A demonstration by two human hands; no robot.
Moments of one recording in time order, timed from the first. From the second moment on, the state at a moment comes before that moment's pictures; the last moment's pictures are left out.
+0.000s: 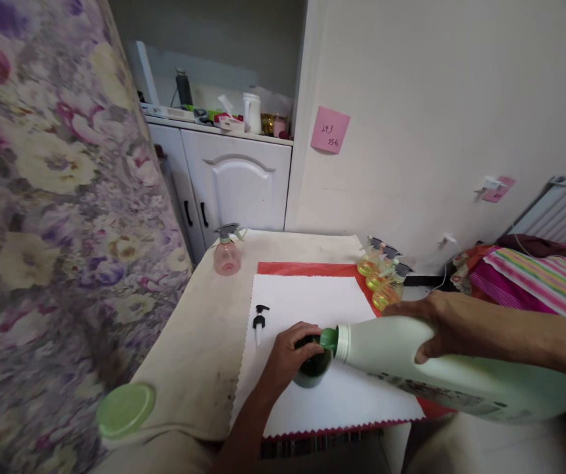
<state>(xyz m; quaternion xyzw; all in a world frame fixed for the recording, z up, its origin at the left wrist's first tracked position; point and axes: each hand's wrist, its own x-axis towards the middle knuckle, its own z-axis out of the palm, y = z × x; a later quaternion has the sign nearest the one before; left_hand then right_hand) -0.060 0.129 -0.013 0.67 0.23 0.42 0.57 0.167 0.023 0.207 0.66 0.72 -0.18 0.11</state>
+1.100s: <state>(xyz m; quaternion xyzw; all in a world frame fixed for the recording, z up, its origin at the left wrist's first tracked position) -0.060 0.129 -0.012 0.67 0.23 0.42 0.57 0.169 0.024 0.208 0.64 0.74 -0.17 0.11</state>
